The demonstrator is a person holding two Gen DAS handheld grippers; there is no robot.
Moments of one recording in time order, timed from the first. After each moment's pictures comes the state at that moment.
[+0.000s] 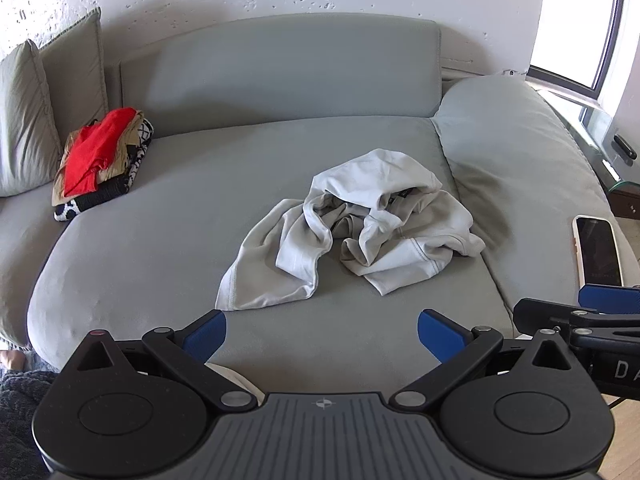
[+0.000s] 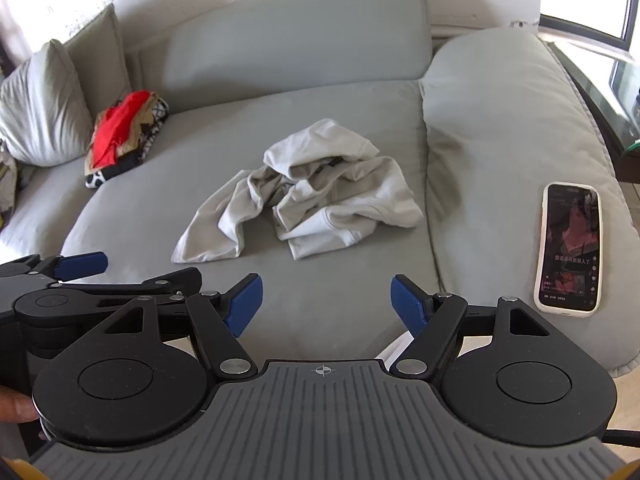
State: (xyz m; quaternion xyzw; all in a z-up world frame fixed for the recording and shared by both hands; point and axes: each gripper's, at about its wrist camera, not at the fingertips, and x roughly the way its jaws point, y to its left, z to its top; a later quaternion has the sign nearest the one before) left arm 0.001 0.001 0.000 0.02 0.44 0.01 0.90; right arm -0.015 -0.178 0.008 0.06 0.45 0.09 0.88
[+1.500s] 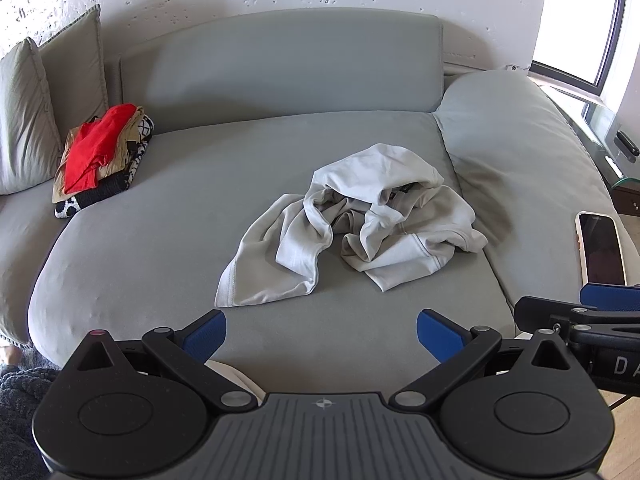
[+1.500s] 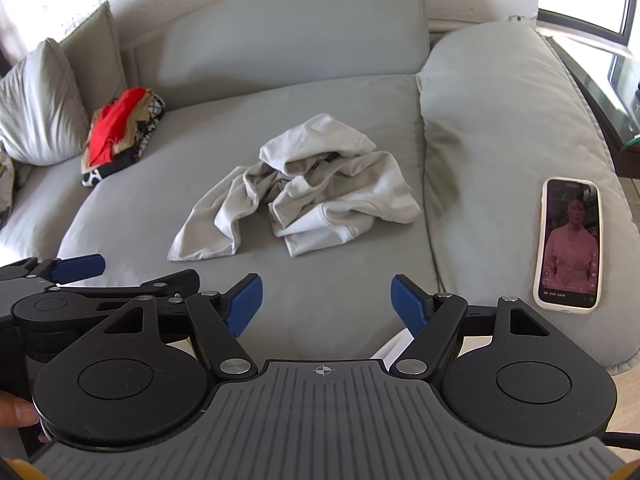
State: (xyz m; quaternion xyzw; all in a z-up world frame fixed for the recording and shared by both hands) left arm 0.000 -0.003 -0.005 0.02 0.44 0.02 0.90; right arm -0.011 -0.180 0.005 0.06 0.46 0.09 0.88
